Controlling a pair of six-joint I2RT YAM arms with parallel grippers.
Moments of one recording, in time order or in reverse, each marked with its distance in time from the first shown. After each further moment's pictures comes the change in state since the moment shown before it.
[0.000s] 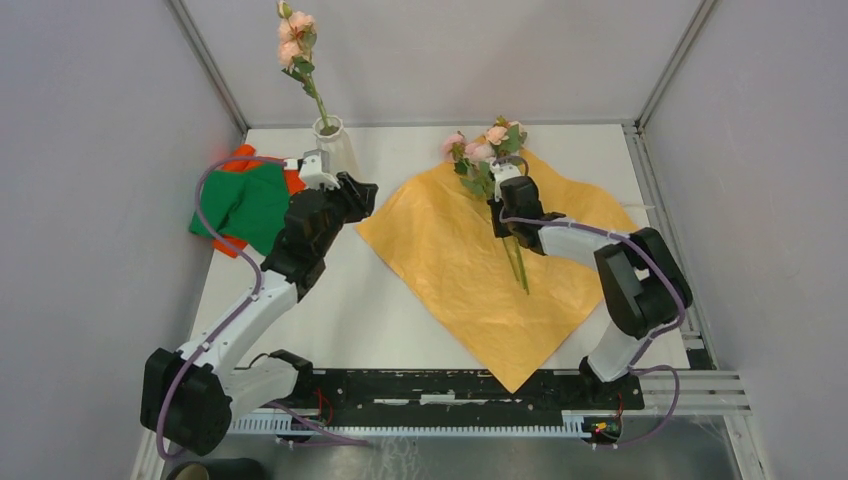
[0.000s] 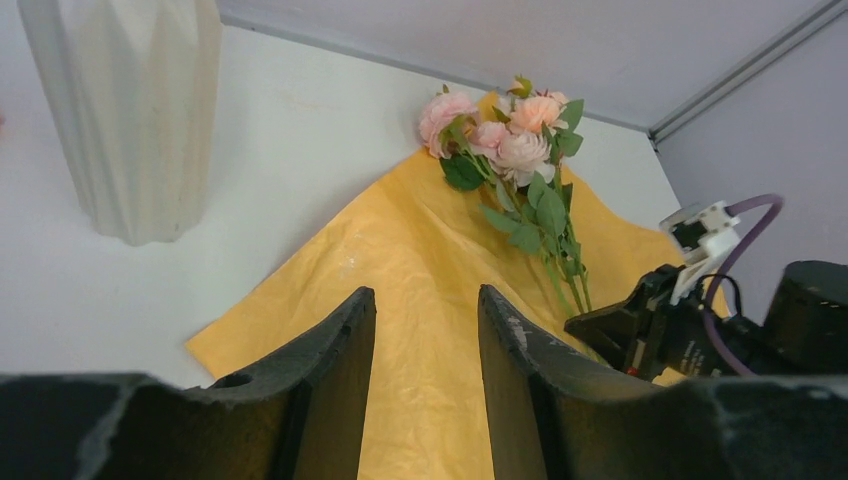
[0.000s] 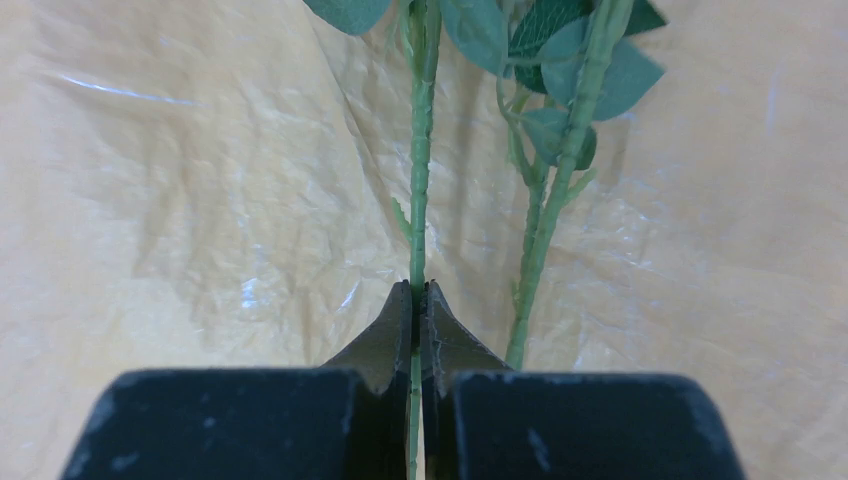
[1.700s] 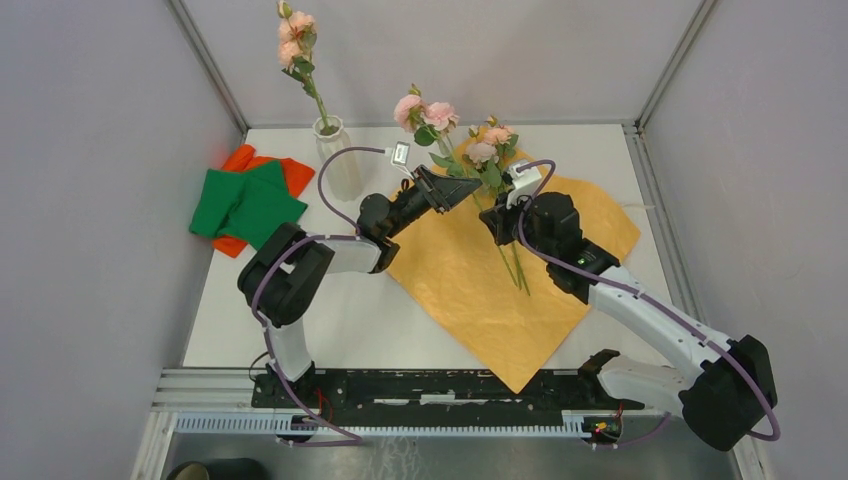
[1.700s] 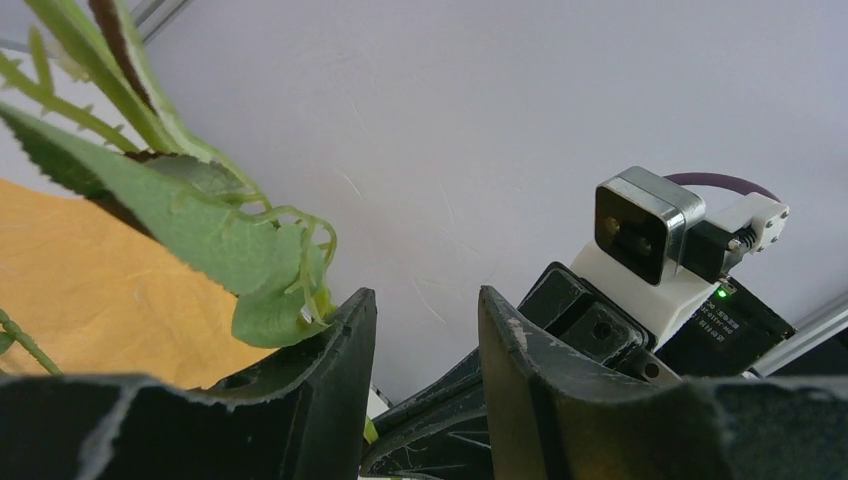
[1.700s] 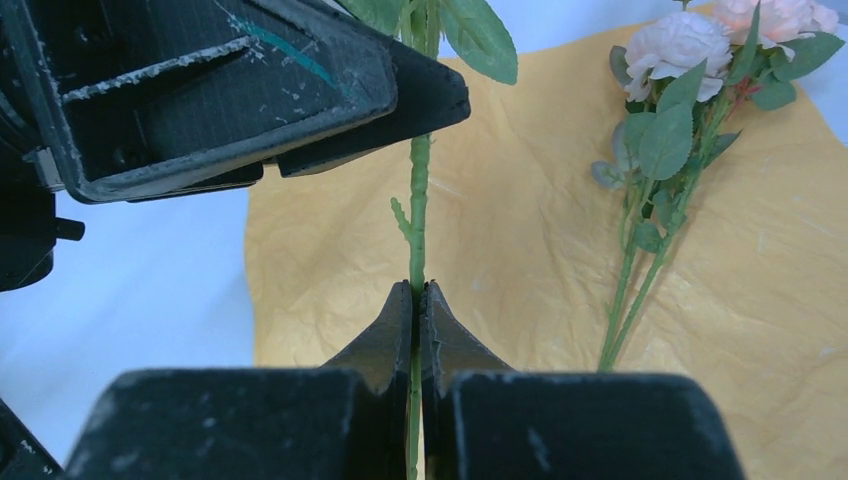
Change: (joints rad) left arm -0.243 0.789 0.176 1.177 0.480 -0.660; right arm 0.159 -0.656 -0.152 -0.037 -0.159 0.051
